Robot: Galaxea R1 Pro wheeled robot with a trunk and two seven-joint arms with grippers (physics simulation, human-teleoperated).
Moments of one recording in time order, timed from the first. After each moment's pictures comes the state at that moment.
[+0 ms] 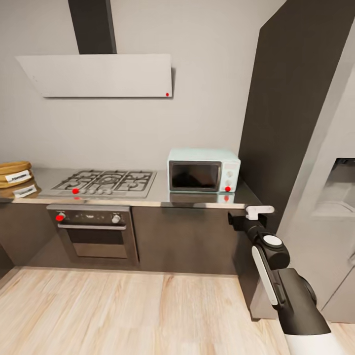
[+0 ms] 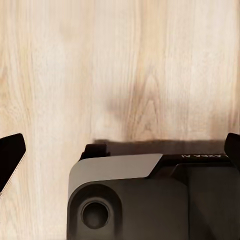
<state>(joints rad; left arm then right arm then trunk) -0.15 -0.04 0.00 -0.11 0.00 -0.18 0.01 -0.50 -0.03 0.07 -1.56 0.00 0.63 -0.13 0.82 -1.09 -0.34</state>
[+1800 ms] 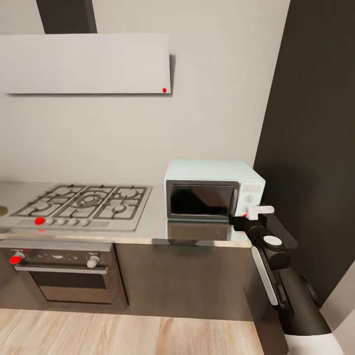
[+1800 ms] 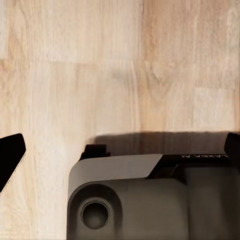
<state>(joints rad) -0.15 -0.04 0.00 -0.11 0.01 -0.18 0.01 -0.50 -0.03 0.07 -1.56 0.00 0.63 -0.13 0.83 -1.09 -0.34</state>
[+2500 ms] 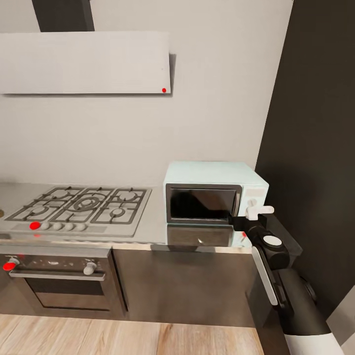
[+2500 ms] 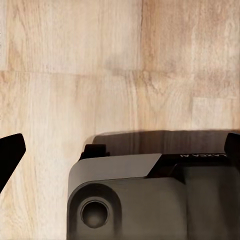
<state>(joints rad) -0.15 -0.04 0.00 -0.12 0.00 -0.18 0.01 -0.50 -0.03 0.07 -1.56 0.00 0.63 -0.13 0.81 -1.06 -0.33</state>
